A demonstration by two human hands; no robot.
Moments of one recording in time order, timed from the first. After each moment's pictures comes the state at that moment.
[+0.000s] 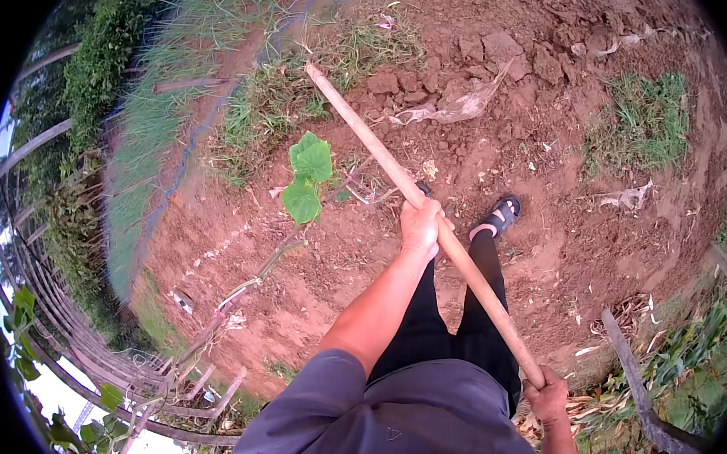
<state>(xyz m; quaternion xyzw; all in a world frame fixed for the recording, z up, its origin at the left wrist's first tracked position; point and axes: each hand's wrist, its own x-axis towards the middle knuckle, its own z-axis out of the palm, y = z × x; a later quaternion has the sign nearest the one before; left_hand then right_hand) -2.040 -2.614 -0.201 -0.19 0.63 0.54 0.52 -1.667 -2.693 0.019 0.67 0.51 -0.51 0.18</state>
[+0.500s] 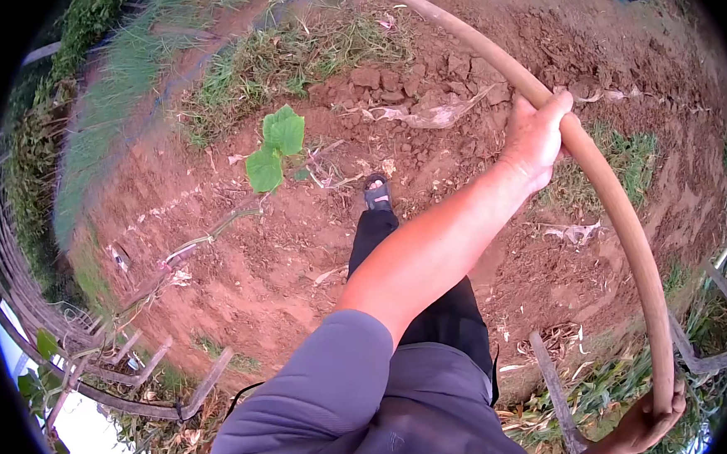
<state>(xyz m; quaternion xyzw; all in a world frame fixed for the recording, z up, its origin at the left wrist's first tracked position) -1.988 -2.356 -0.049 -0.08 0.34 0.73 0.59 -1.600 -2.447 0.204 0.54 0.57 -0.38 -0.49</state>
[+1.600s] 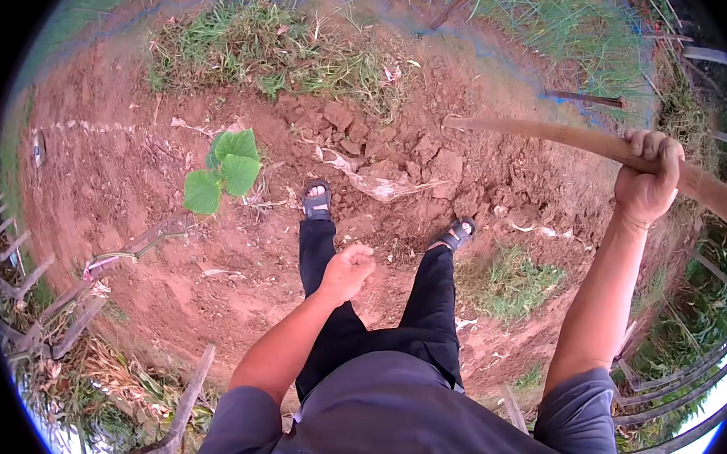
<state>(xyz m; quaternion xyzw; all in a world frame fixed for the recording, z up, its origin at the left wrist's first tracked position) -2.056 -2.497 -0.198 -0.17 0.60 0.55 0.56 -2.157 -2.023 0.020 0.14 0.62 -0.70 -0.32</state>
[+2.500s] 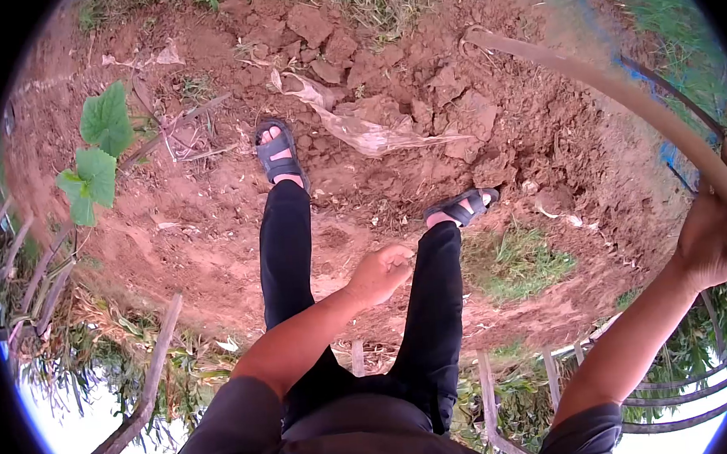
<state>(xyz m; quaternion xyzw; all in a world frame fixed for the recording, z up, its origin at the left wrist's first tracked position) -1.930 -2.397 -0.400 -0.14 0.55 0.49 0.66 -2.167 -2.005 -0.199 0.43 0.64 -0.53 -0.35</state>
